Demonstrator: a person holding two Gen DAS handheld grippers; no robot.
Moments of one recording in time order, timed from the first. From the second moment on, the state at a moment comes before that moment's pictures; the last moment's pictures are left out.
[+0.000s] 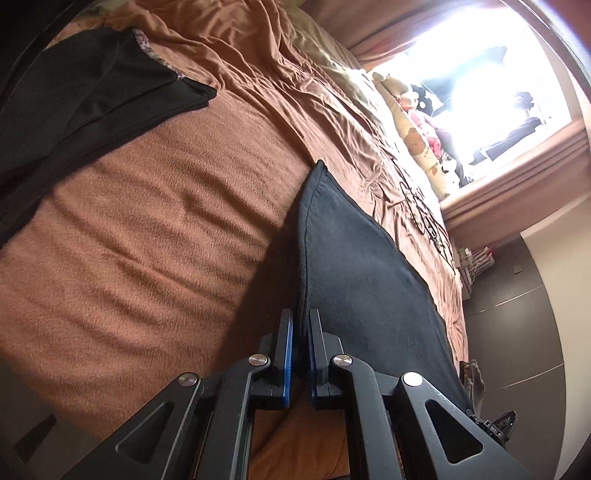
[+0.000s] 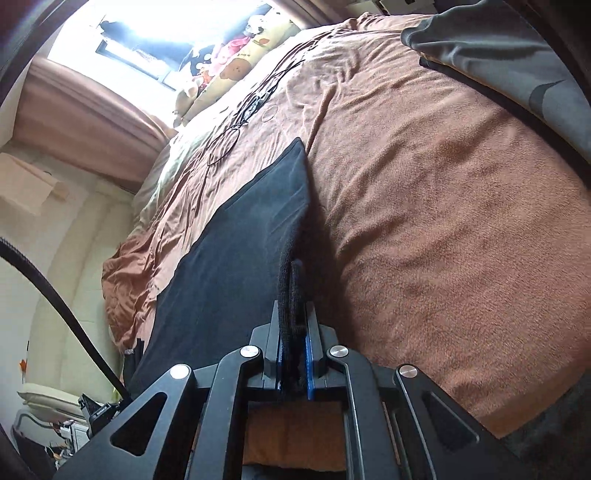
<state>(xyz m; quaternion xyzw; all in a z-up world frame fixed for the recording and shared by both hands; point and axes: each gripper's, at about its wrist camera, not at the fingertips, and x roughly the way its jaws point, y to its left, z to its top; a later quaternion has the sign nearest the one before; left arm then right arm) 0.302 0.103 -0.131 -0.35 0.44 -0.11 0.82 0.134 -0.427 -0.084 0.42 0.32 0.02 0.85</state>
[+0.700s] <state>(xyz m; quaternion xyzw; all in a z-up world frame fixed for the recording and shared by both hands) 0.271 0.086 -0.182 -0.39 0.45 -0.11 0.80 0.088 -0.380 0.005 0.33 0.32 -0.03 0.89</state>
